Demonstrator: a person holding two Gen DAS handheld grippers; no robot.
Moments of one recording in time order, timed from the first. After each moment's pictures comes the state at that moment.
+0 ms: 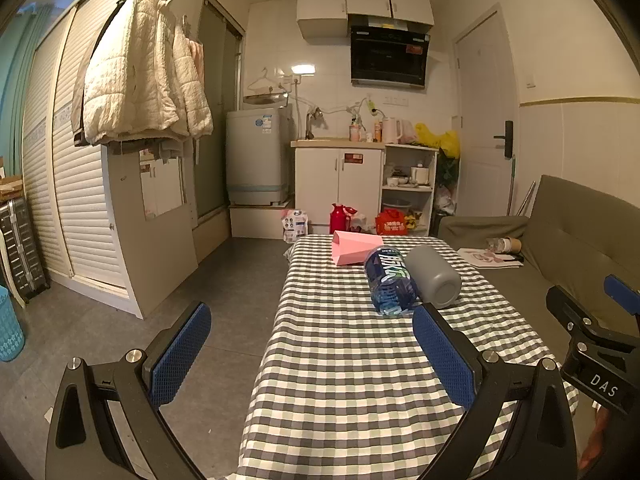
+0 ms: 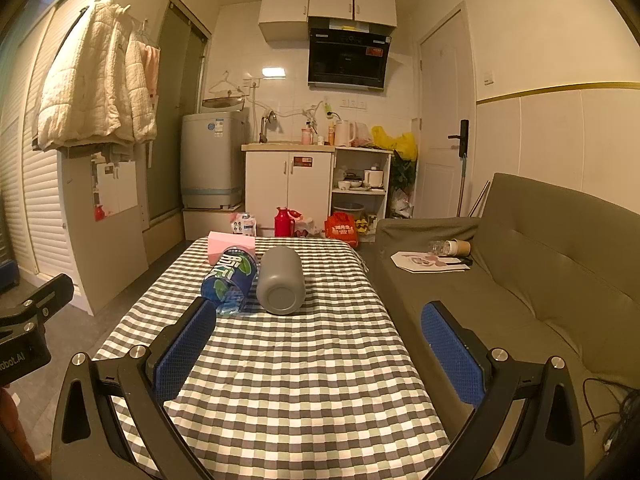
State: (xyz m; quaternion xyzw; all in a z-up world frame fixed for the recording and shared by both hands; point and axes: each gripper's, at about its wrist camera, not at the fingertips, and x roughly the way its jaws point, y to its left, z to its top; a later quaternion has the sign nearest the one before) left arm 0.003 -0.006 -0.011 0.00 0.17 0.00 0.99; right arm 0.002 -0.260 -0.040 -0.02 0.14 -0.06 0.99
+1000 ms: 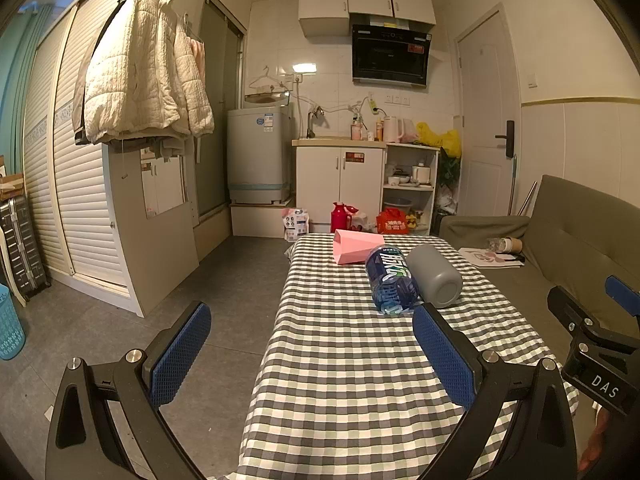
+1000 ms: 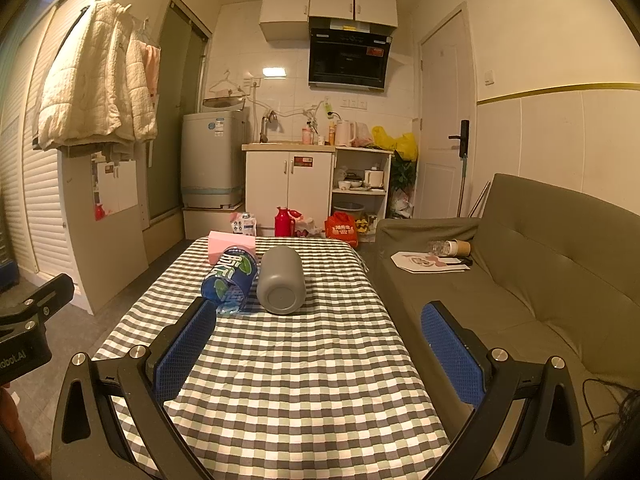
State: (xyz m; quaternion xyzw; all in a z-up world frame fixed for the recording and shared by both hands) left arm 0.004 -0.005 -0.012 -0.01 0.17 0.00 0.99; right arm 0.003 -0.262 -0.043 -0.02 0.14 -0.06 0.99
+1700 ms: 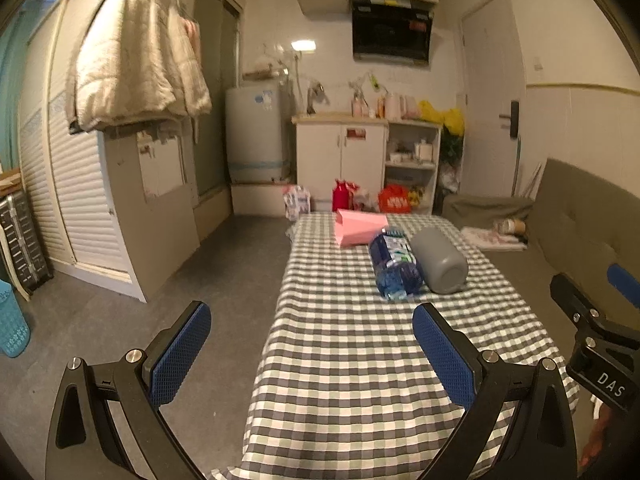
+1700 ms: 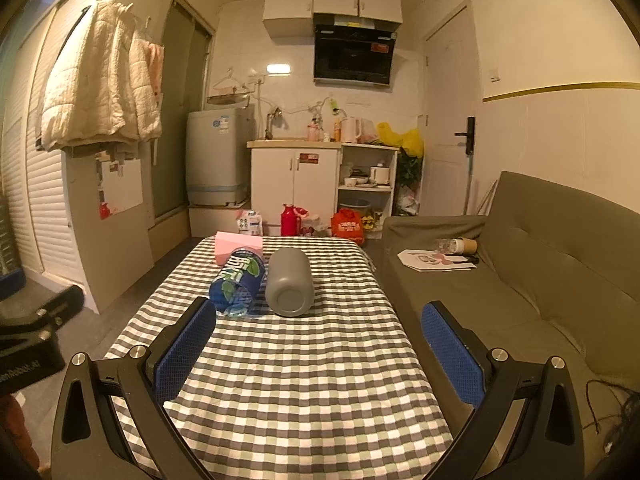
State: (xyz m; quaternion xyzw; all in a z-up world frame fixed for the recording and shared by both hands) left arm 0.027 -0.006 -0.009 0.00 0.23 0.00 0.97; right arm 0.020 -0.256 -0.033 -0.03 0.16 -0.04 0.99
